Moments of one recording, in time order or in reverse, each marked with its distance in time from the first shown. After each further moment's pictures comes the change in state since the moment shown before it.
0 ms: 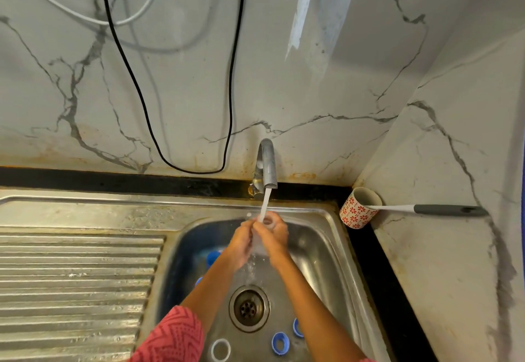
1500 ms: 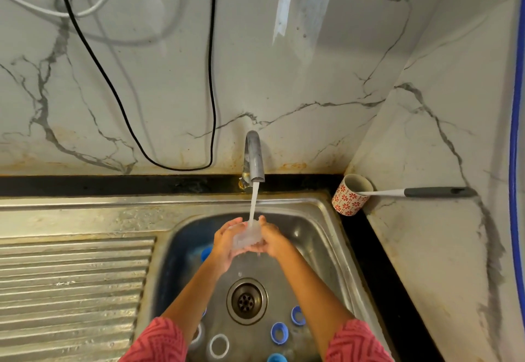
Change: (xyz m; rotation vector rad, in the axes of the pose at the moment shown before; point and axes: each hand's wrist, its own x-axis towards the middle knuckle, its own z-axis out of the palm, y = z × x) left_hand -0.005 -0.006 -0.024 0.036 -0.017 0.072; right_hand 0.037 0.023 -0.001 0.240 -0.169 0.640
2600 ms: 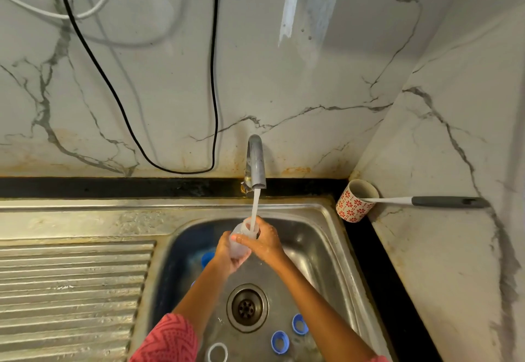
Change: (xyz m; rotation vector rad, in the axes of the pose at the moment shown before) left_hand 0.015 -0.002 0.008 -0.344 0.290 -0.352; right_hand -0.021 0.011 -0.001 -0.499 -0.021 -0.649
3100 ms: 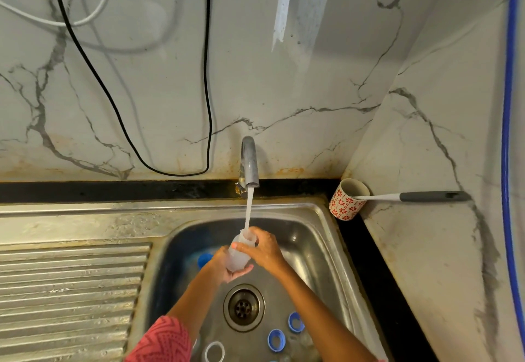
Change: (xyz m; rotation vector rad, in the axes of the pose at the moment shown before) left_hand -0.003 -0.009 -0.013 0.266 -0.003 -0.111; right_hand -0.014 0.013 -0.005 -0.114 -0.039 0.004
